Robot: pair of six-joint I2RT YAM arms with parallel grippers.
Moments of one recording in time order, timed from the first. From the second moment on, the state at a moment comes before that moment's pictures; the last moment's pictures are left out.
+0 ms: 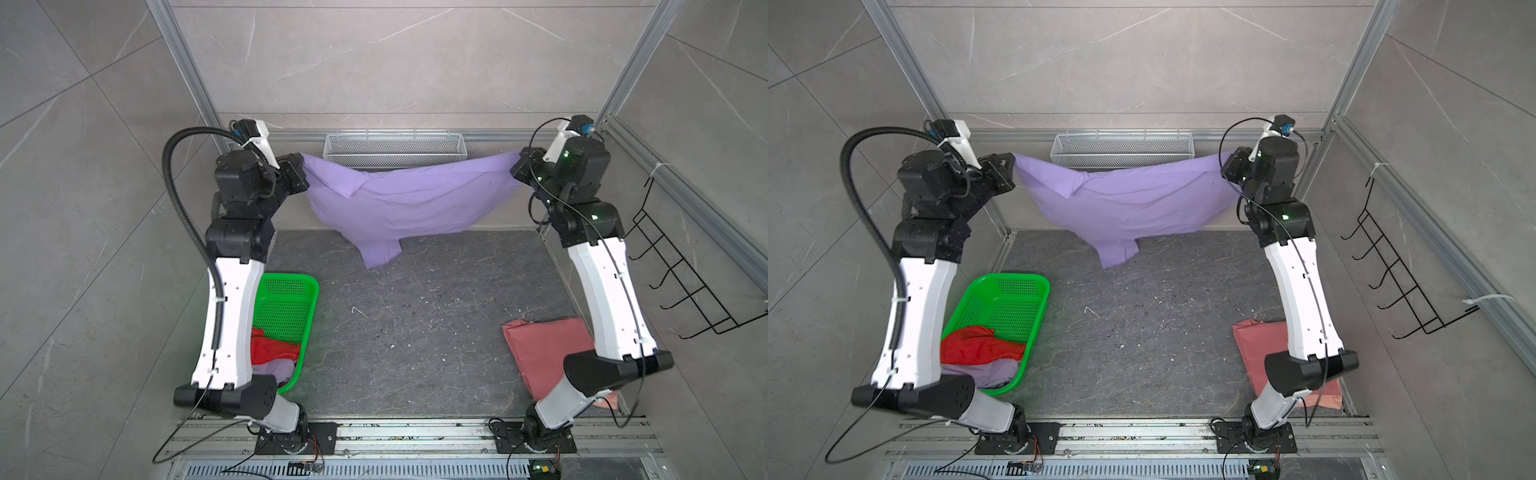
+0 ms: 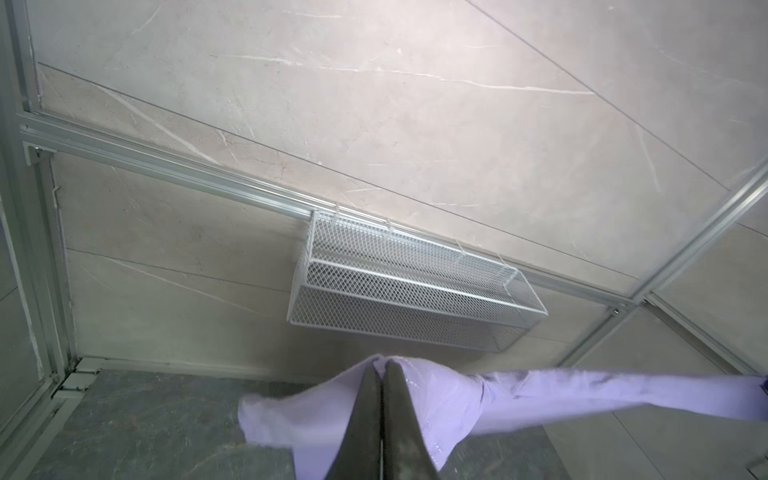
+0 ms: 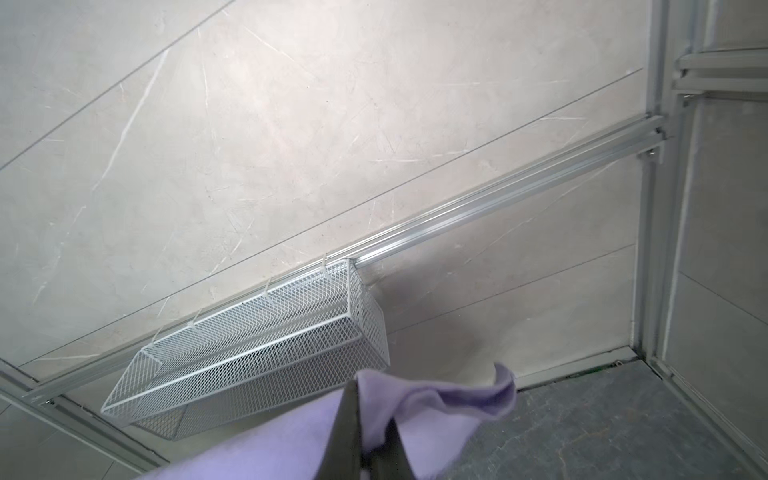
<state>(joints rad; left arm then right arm) -0.09 1.43 1.99 -0.56 0.16 -0.39 0.19 1.60 2.14 -0.58 0.18 0.41</state>
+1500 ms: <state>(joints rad) -0.31 1.85 1.30 -0.50 0.26 -0.63 0.23 1.94 1.35 -0.34 -0.09 0.85</state>
